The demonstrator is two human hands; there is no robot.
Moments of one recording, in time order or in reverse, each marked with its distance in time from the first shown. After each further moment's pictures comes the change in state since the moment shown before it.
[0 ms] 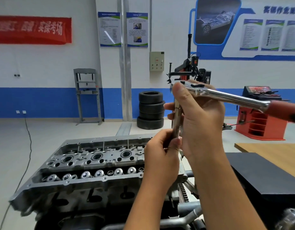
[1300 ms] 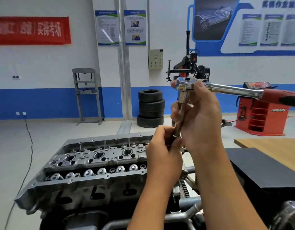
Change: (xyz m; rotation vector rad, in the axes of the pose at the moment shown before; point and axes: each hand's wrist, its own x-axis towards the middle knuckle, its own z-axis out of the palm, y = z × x) left_hand -0.008 0.009 0.002 0.042 0.045 -0.023; right_hand 0.013 0.009 -0.013 0.286 -0.109 0.137
